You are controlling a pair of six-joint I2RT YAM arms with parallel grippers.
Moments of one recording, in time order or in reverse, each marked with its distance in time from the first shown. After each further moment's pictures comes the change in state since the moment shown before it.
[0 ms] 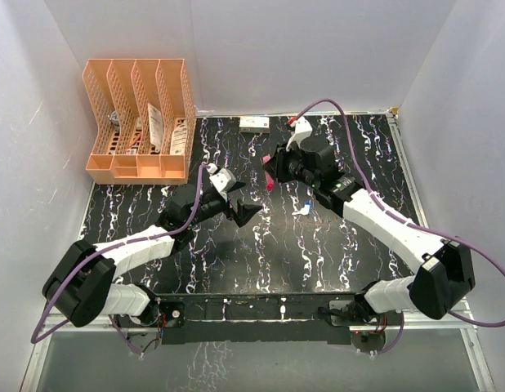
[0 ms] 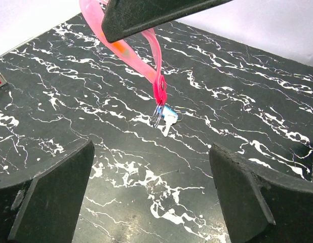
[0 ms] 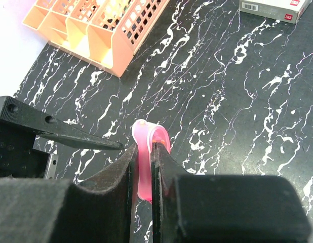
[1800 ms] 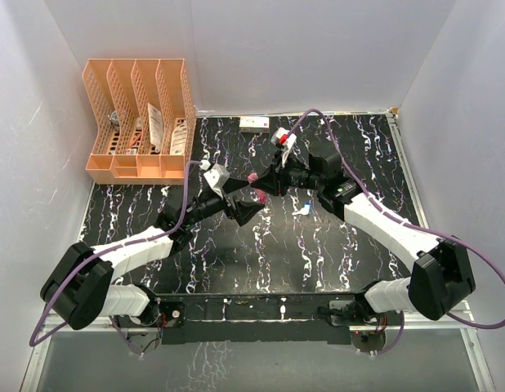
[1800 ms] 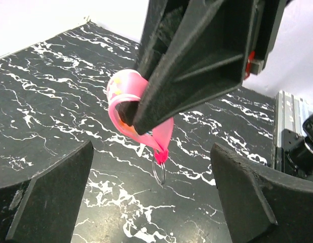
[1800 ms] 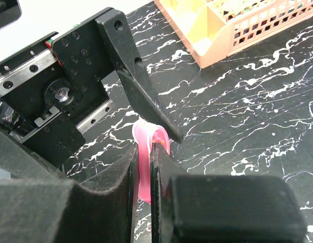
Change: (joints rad) left arm 0.000 -0.019 -0.006 0.094 0.066 -0.153; right arm -0.059 -0.015 -0.121 0.217 -0.590 -0.257
